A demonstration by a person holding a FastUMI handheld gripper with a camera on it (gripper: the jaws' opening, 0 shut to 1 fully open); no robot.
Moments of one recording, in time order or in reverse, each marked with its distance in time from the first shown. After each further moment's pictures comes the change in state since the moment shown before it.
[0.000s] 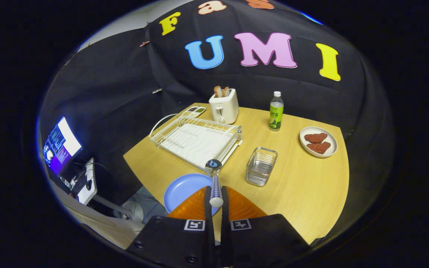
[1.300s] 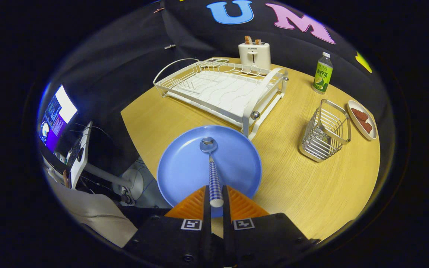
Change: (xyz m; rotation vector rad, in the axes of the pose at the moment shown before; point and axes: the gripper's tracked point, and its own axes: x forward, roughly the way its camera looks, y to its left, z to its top) arm 0.128 0.049 -0.123 -0.074 0.290 0.051
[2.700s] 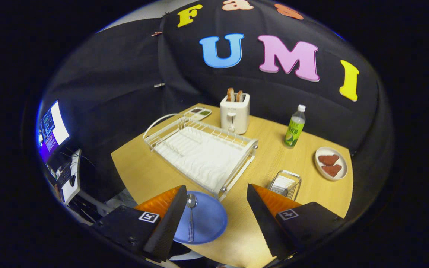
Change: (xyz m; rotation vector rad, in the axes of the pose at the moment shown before) arm -0.098 -0.032 0.165 -0.046 -0.397 -0.157
